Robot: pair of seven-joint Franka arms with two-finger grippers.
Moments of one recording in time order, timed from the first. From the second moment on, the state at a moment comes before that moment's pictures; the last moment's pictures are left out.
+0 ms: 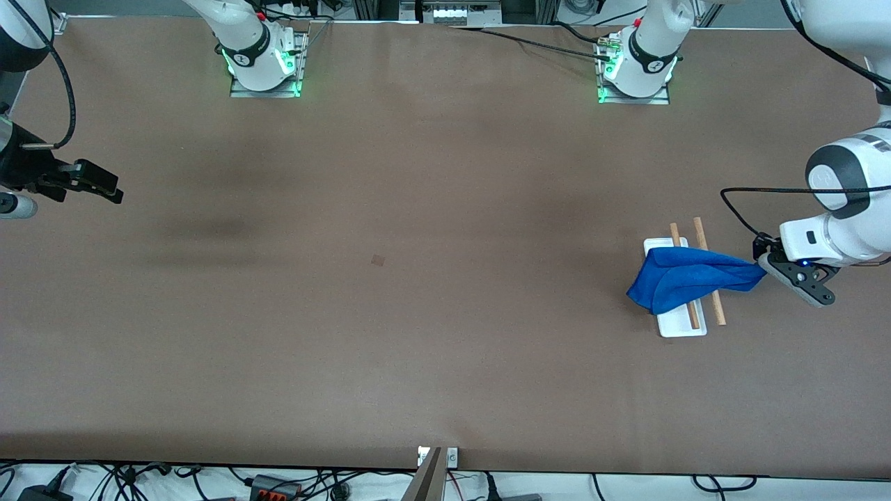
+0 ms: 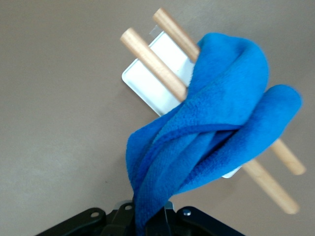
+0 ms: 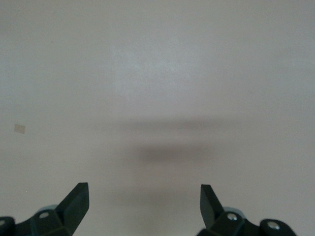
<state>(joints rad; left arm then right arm) -0.29 0.42 0.56 -1.86 -0.31 2.18 1.15 0.00 0.04 -0.06 -1.69 0.00 1.73 -0.04</state>
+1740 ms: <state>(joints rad) -0.29 0.54 0.64 -1.84 -0.55 2.22 1.52 -0.02 0.04 -0.03 -1.69 0.00 1.71 -0.04</state>
